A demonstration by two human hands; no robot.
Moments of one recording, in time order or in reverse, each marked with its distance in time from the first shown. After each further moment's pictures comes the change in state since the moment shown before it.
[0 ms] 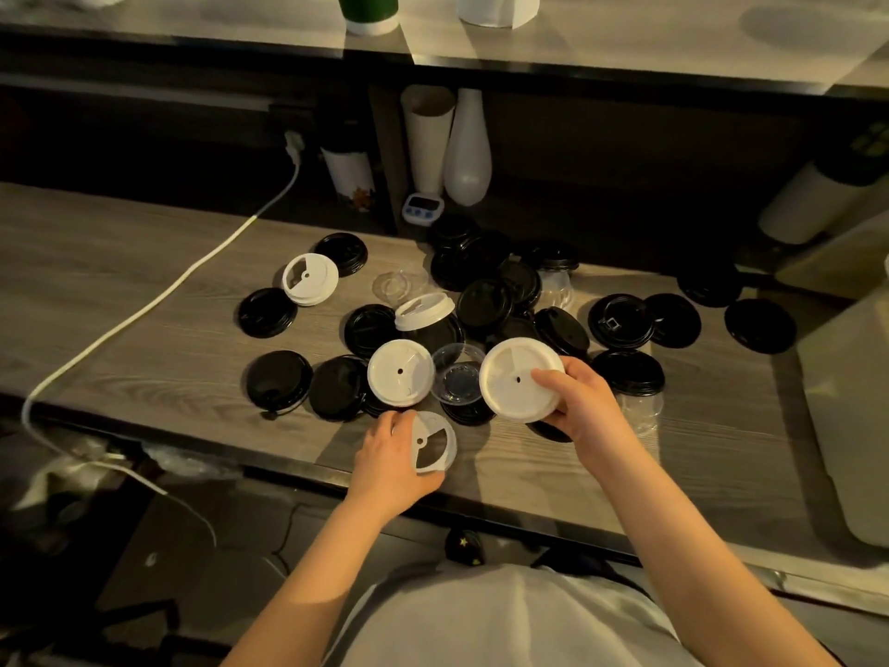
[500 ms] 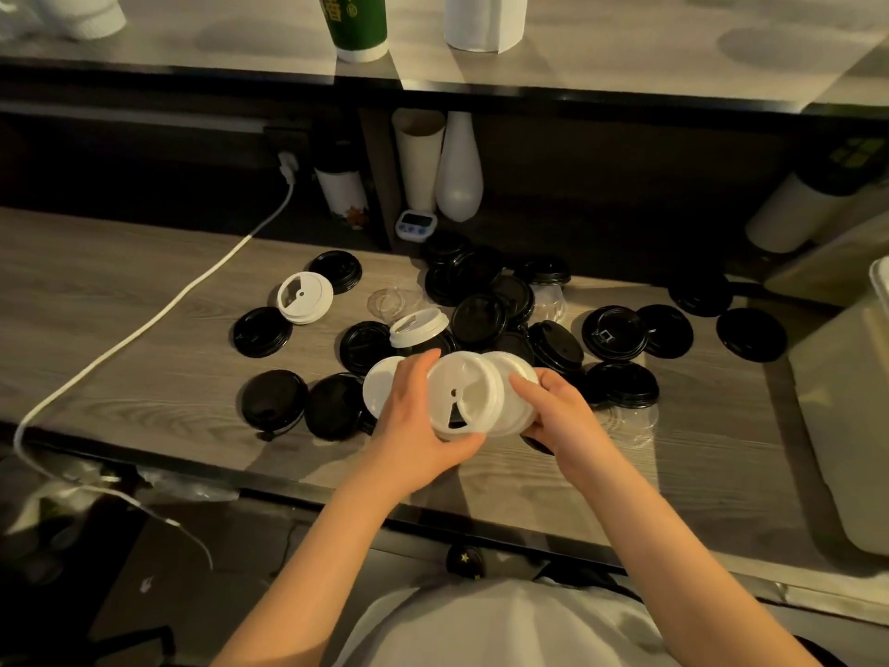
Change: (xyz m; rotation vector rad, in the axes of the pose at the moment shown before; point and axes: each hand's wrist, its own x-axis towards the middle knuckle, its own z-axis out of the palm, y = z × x) left_hand -0.006 0.056 -0.065 -0.404 0.200 0.316; right_hand -0.004 -0.004 0.012 -0.094 -0.119 -0.028
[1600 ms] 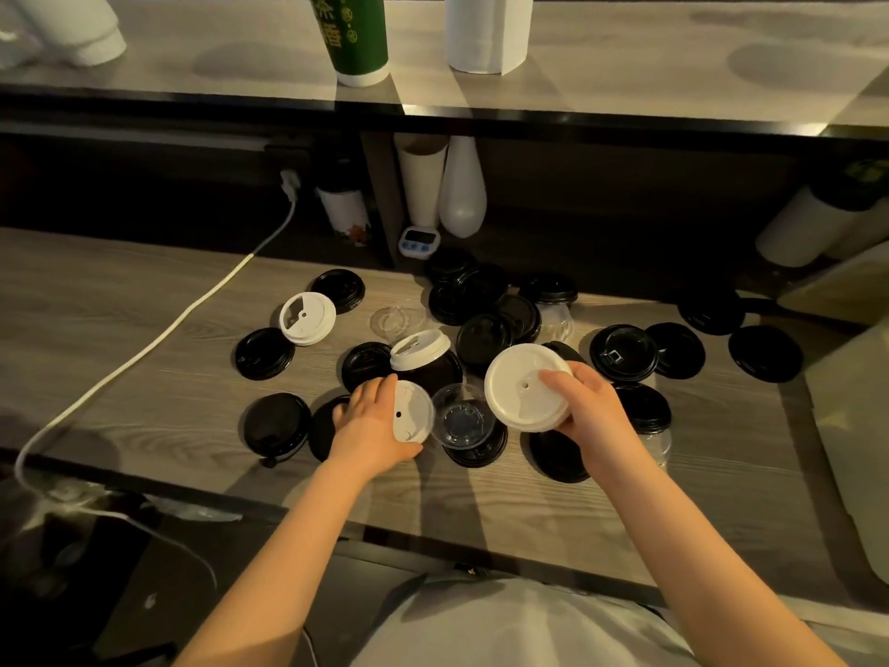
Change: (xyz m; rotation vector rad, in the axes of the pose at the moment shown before) left_hand 0.055 -0.079 -0.008 0.533 -0.205 -0.312; right_hand 0.023 -0.023 -0.014 0.078 0.153 -0.019
